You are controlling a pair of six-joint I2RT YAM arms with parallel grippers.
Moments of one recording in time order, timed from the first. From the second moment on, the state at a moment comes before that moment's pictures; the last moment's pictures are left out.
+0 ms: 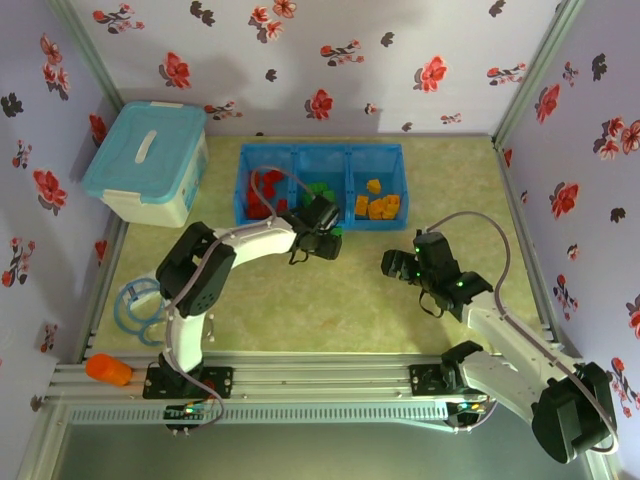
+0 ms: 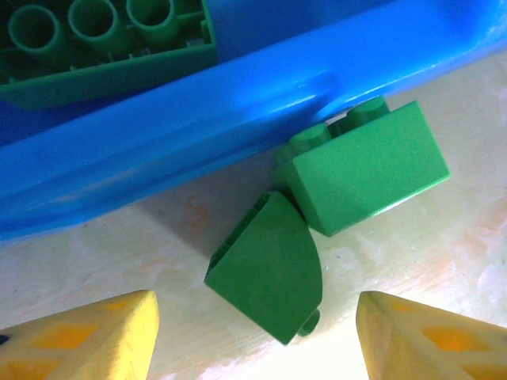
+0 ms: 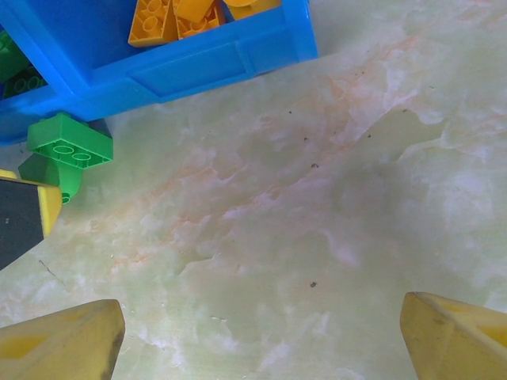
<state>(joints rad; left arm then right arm) -0.81 1.98 1.34 -0.44 -0.11 -0.37 0.46 0.92 0.54 -0.44 0.08 0.59</state>
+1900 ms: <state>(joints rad) -0.68 1.69 1.35 -0.55 -0.12 -0.34 0.53 0.94 0.53 -0.44 0.08 0.62</state>
